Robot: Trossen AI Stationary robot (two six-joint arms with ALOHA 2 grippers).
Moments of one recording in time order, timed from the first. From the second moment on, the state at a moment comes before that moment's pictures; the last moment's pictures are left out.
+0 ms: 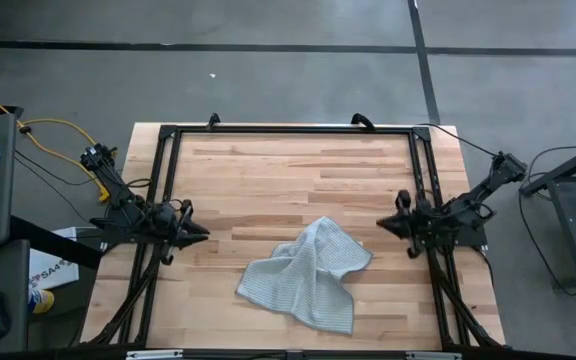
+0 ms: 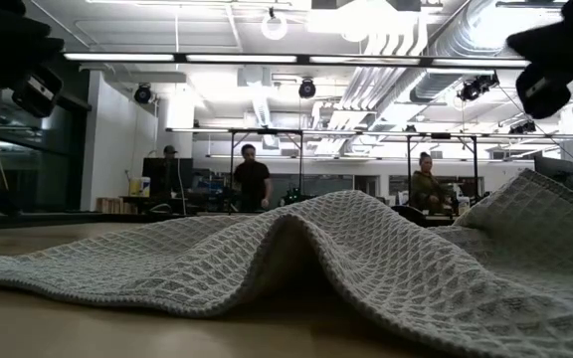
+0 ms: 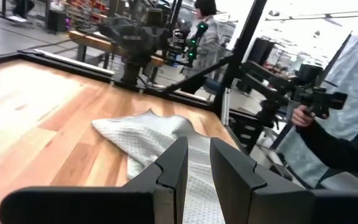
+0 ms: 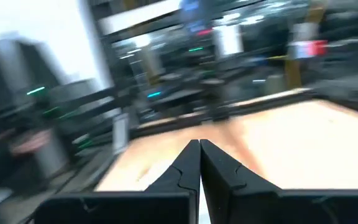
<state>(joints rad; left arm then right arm) -0.84 0.02 0.03 0.07 -0.71 -0.32 0.64 0.14 0.01 0.26 0.65 0.21</state>
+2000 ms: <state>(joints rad) -0.84 1.46 0.66 0.30 -0.59 -0.40 0.73 1.58 0.81 0.04 0.43 0.69</state>
